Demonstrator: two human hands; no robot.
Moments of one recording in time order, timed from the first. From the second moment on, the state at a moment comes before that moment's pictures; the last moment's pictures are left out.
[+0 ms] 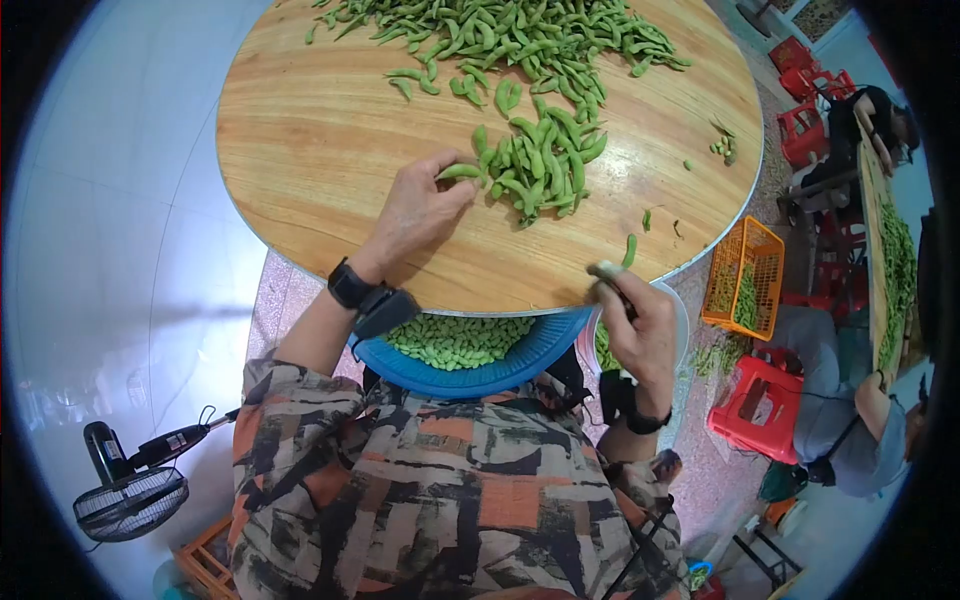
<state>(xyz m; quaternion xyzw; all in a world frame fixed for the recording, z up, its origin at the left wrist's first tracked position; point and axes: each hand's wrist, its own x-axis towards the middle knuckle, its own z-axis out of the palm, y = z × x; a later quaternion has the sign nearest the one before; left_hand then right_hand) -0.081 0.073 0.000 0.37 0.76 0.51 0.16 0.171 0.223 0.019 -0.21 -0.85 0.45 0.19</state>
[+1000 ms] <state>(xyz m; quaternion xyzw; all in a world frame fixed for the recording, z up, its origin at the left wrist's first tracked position) 0.005 0.025 -0.008 0.09 0.34 0.67 0.65 0.133 0.192 0.000 -0.14 -0.40 0.90 -0.02</state>
